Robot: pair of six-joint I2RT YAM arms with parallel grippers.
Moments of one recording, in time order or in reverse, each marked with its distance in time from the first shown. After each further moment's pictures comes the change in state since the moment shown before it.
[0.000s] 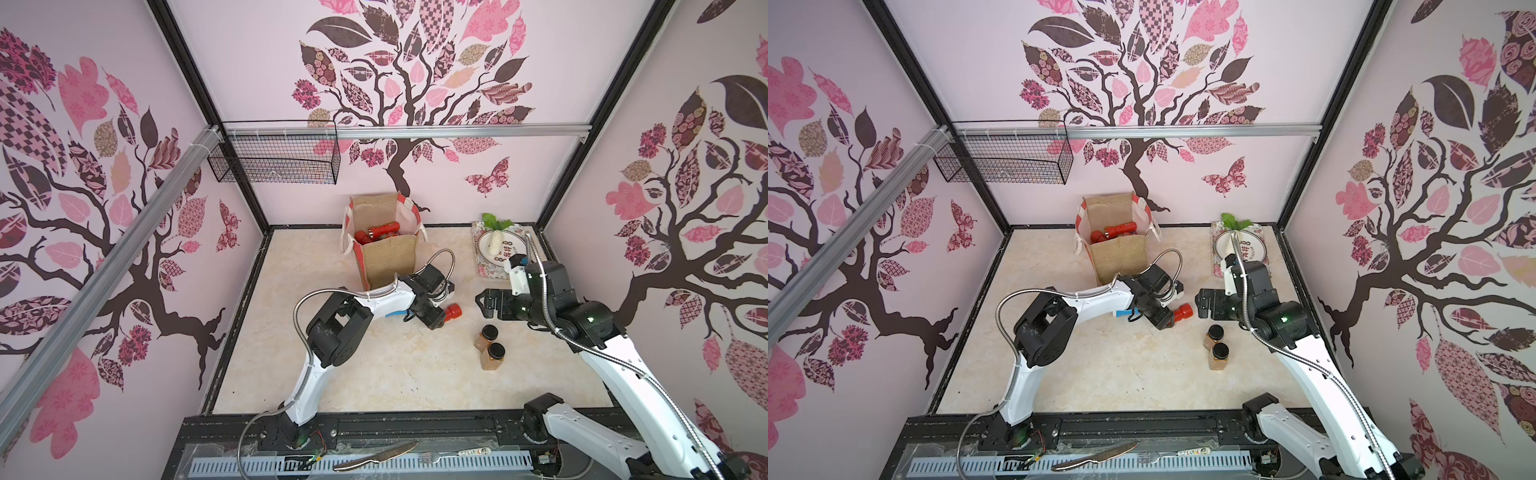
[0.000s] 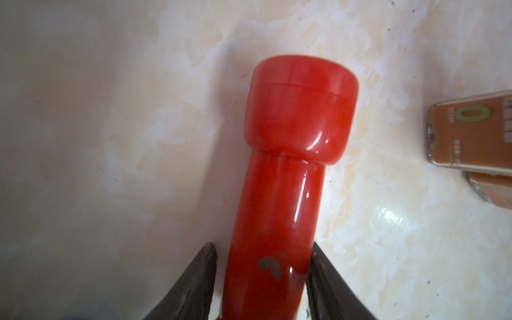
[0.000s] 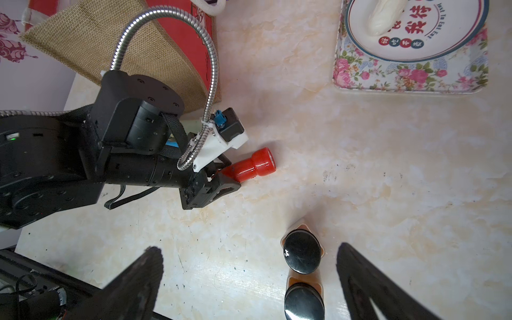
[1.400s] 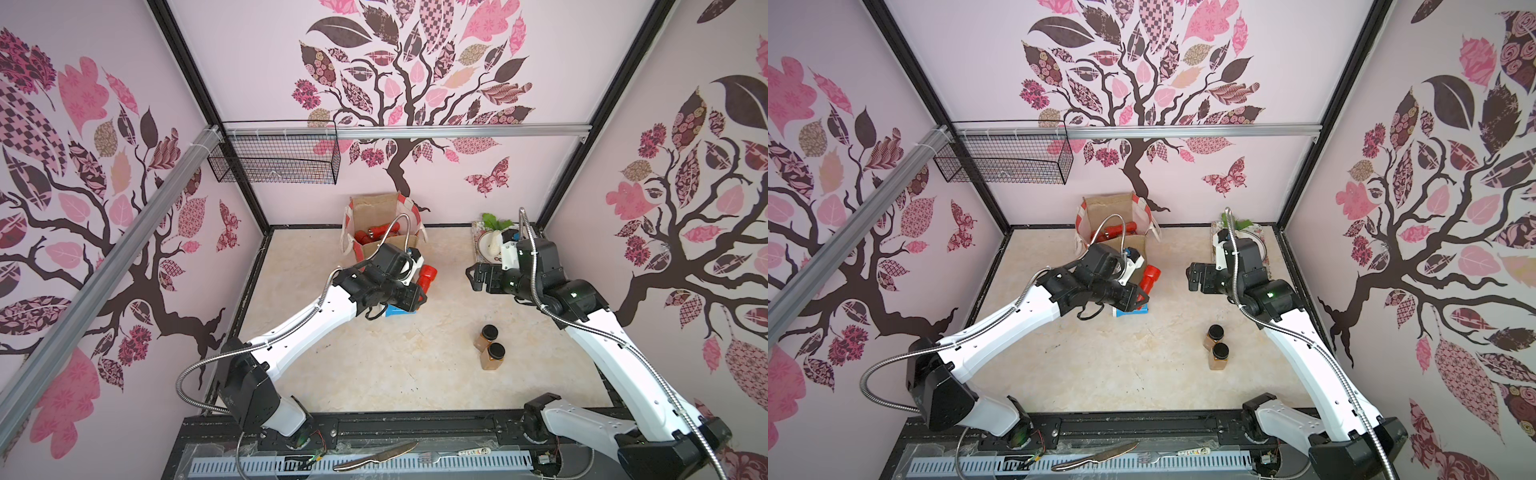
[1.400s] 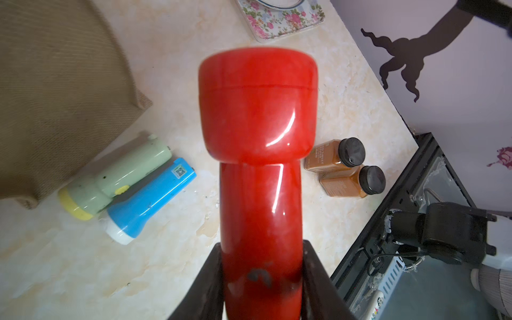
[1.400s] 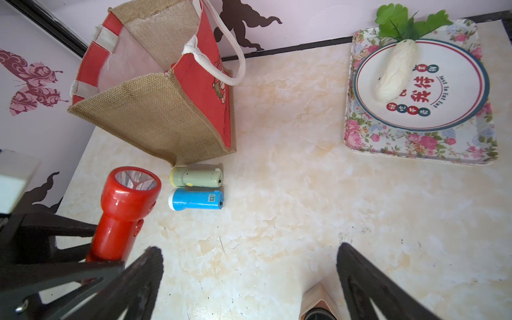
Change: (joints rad) left arm 0.081 -0.658 -0.185 -0.143 -0.053 -0.335; right arm 0.000 0.171 0.117 0.192 -0.001 -0.009
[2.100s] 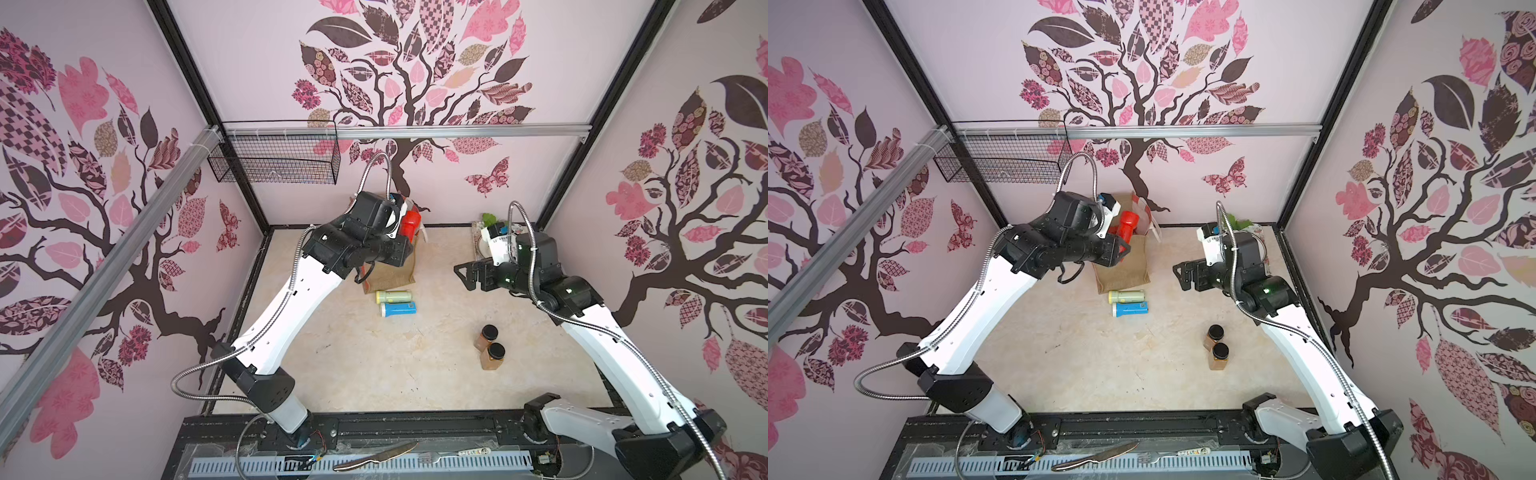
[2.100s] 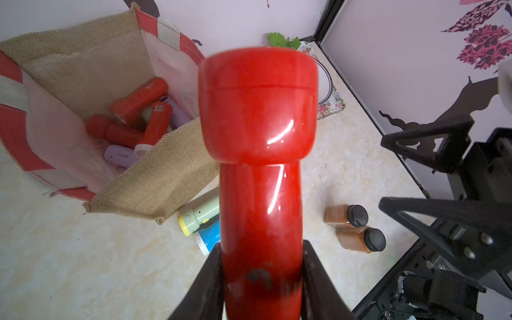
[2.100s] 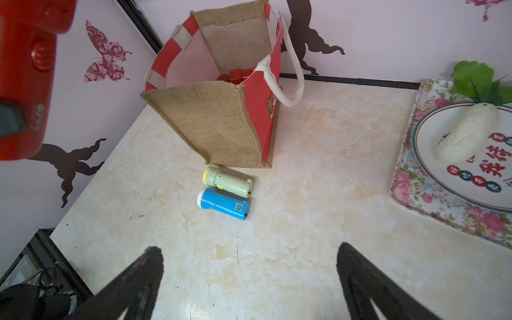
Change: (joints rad) left arm 0.066 0.137 0.640 -0.360 -0.192 0.041; right arm 0.000 0.008 -0.017 0.113 -0.196 -0.171
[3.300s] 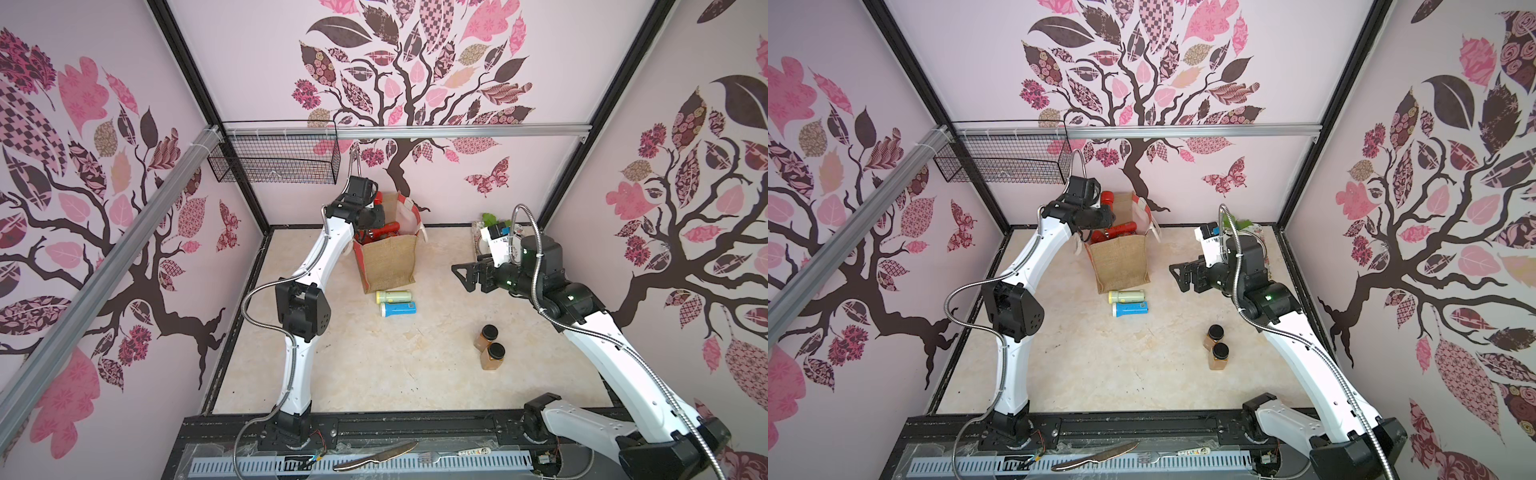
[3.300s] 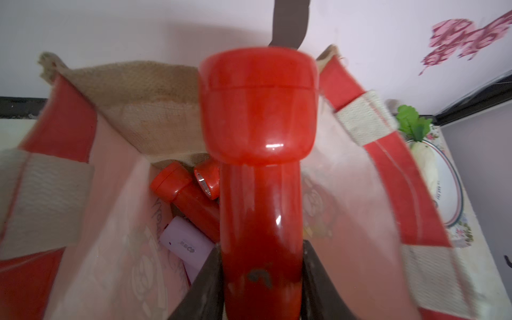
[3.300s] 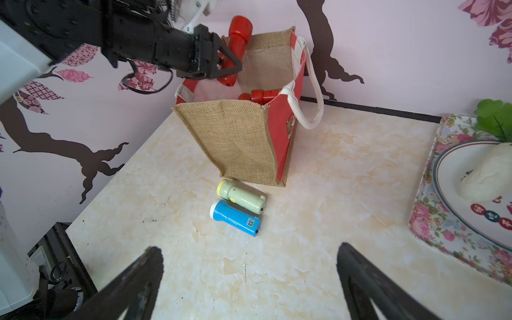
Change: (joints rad) left arm 0.338 0.602 0.294 0.254 0.004 -0.085; right arm 0.012 -0.027 -0.039 0.125 -0.061 -0.031
